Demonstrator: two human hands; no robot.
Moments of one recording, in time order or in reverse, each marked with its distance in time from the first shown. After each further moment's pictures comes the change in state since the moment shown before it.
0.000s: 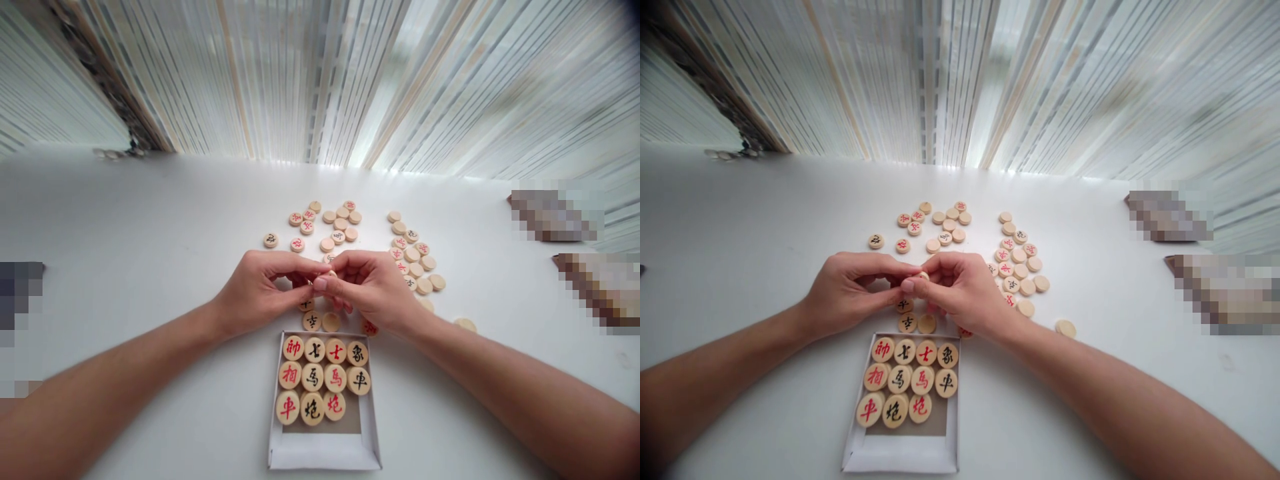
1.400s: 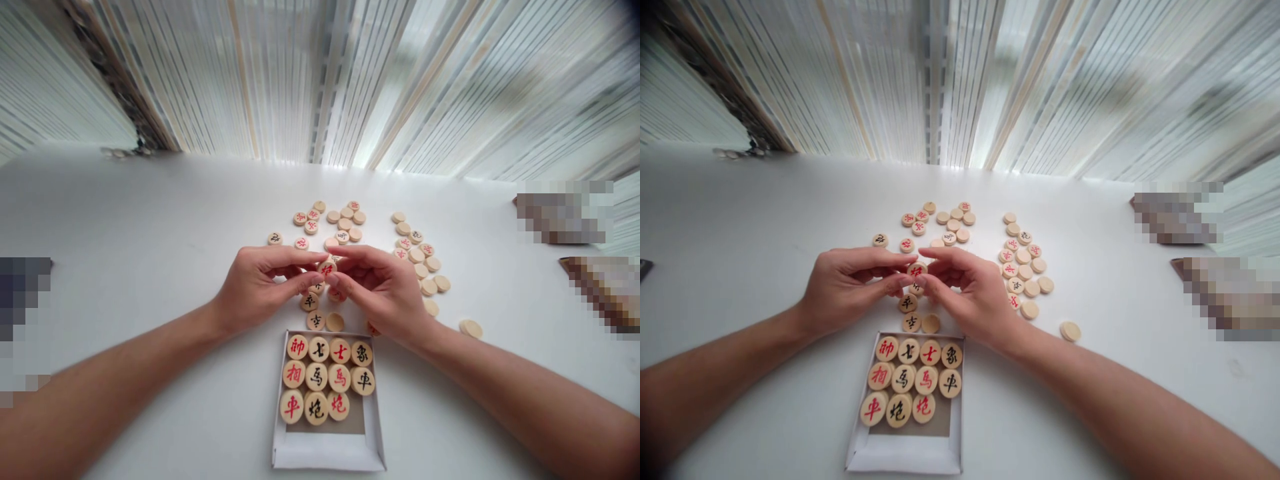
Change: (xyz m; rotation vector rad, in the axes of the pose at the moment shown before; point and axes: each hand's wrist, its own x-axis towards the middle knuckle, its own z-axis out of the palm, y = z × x) left_hand -0.005 -0.005 0.000 -0.031 0.143 0.043; right_hand -0.007 0.011 0.003 -0.102 0.107 -0.382
